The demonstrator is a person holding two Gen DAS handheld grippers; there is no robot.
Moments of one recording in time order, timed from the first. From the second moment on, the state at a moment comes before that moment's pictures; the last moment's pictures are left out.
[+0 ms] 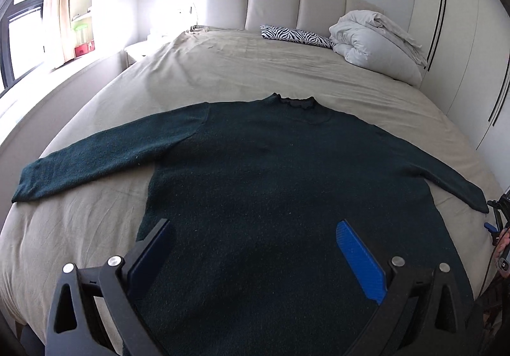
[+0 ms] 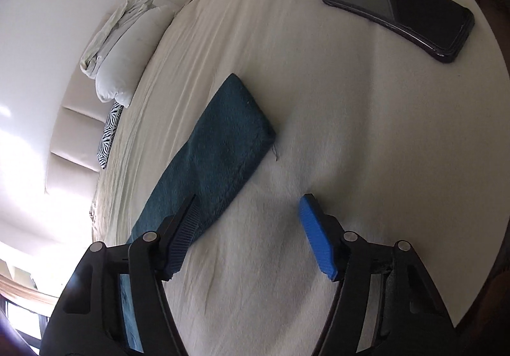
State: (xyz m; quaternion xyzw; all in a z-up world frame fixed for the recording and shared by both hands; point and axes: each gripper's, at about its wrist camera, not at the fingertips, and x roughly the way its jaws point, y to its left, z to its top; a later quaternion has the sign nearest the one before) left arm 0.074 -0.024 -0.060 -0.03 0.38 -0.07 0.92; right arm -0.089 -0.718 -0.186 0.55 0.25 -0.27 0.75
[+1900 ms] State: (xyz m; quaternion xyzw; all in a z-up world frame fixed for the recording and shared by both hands) left arm 0.276 -0.150 -0.135 -0.12 0.52 -0.22 0.82; right arm 0.062 -0.426 -0.144 0.34 0.35 0.03 0.87
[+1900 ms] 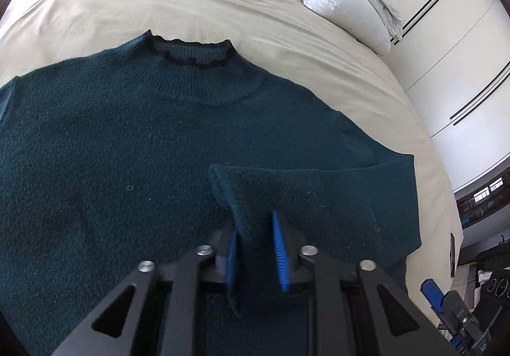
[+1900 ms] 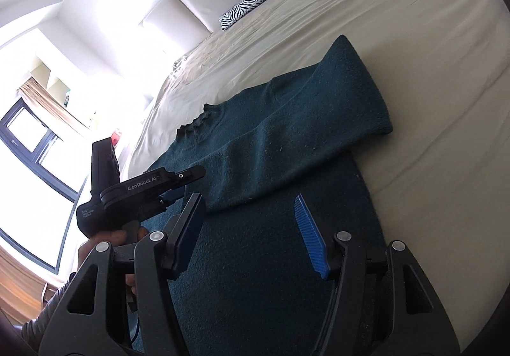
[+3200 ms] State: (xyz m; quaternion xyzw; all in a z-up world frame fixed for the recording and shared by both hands) left arm 0.276 -0.033 -0.142 -0.14 0.40 -0.14 0.89; right arm 0.278 -0.528 -0.190 0.30 0.46 -0.06 0.83
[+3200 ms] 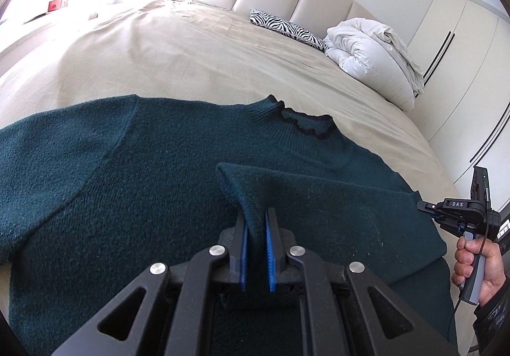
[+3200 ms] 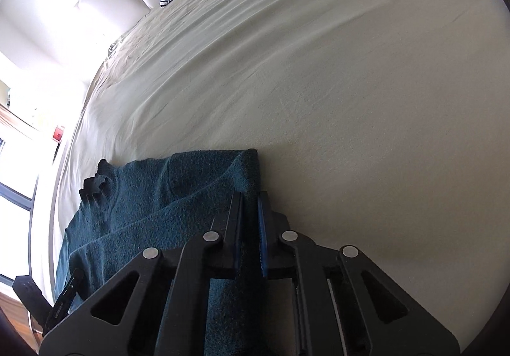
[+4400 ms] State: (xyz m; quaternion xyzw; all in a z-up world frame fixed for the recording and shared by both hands) left arm 0.274 -0.029 -0.154 -0.16 0.40 -0.14 0.89; right arm 0.191 -0.504 -0.190 0.24 0.50 -0.05 0.83
